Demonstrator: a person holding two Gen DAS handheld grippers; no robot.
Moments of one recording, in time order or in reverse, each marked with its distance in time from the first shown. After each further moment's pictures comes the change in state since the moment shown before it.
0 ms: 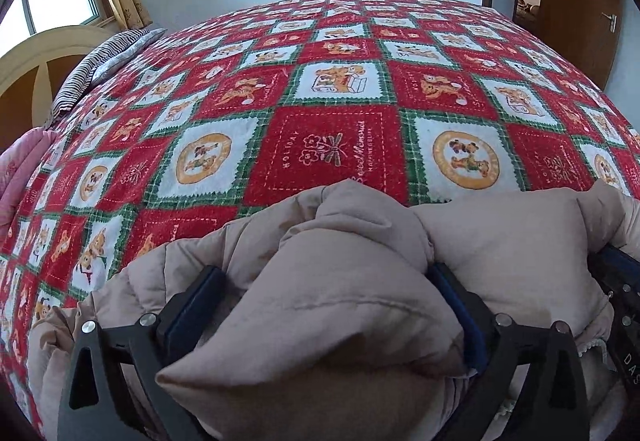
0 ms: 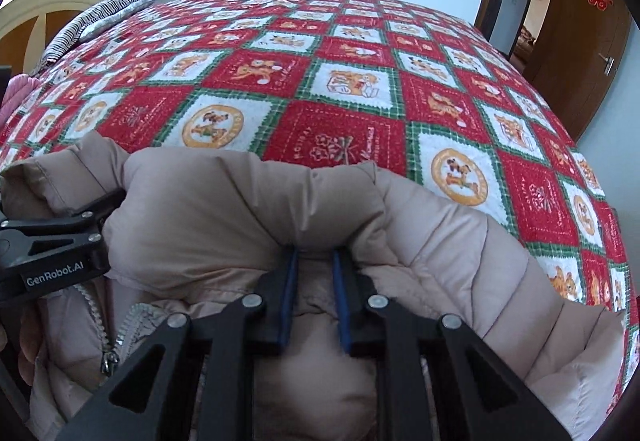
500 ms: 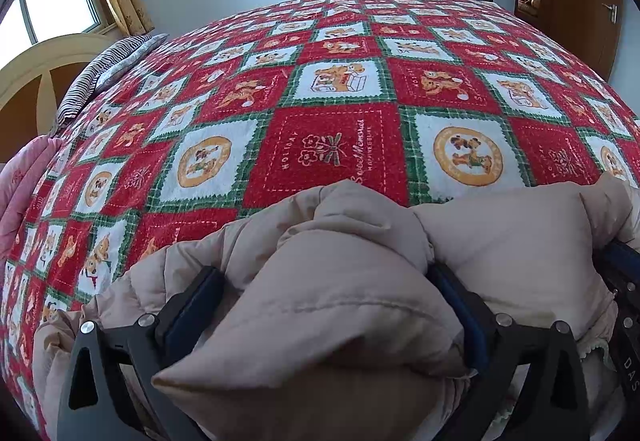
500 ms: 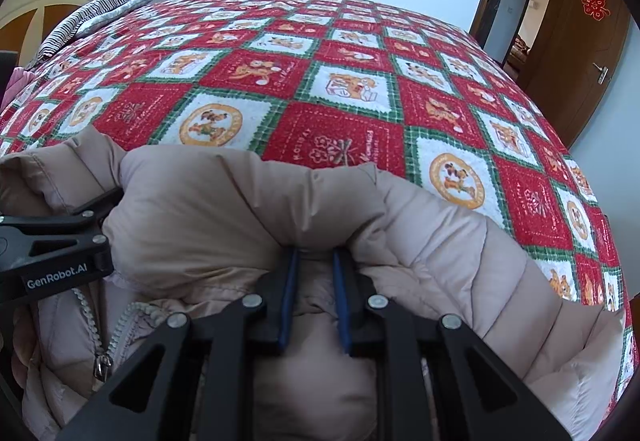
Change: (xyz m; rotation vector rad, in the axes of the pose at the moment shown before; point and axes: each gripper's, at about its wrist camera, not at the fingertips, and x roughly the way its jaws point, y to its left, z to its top) left arm 0.001 -0.004 -0.001 0.019 -0.002 0.028; right arm 0.001 0.005 -0.002 -0.012 -0.017 -0.036
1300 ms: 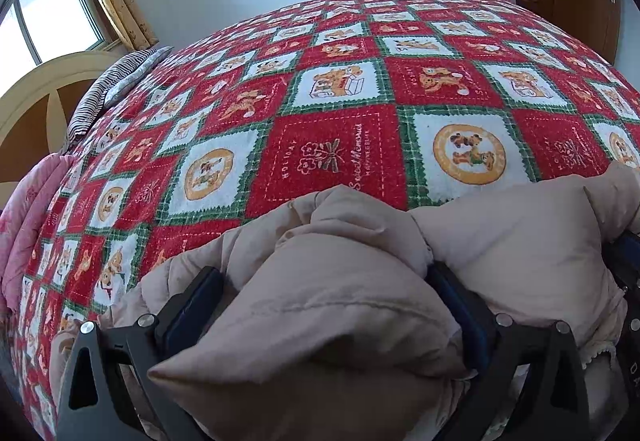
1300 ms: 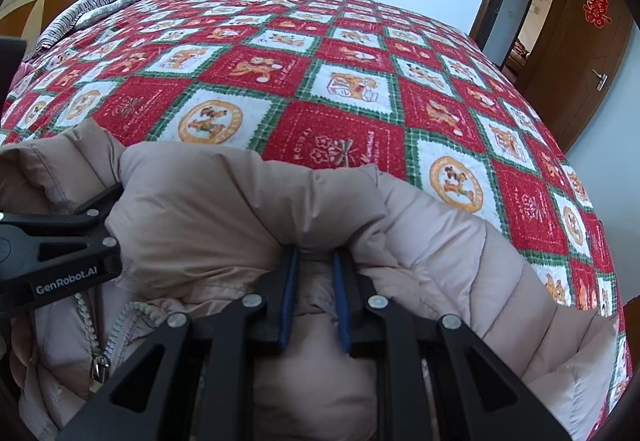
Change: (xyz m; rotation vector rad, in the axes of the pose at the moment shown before) left arm -0.002 -0.009 0.005 0.055 0.000 0.062; right arm 0.001 0.002 0.004 -0.033 0.018 -0.014
